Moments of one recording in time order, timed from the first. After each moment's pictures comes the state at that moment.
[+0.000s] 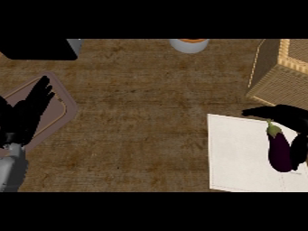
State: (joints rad) left arm -0.19 0.33 0.08 -1.40 0.14 0.01 0.21; right arm -0.42 -0.63 0.22 -0.94 0.77 0.48 -0.62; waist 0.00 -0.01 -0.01
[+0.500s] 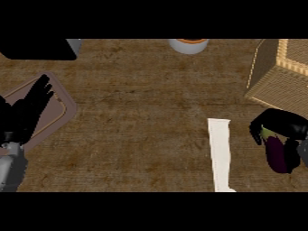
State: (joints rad) left arm -0.20 0.32 0.09 -1.40 0.13 -0.01 0.23; right arm -0.40 -0.60 0.27 -0.97 0.87 0.43 -0.64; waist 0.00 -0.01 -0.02
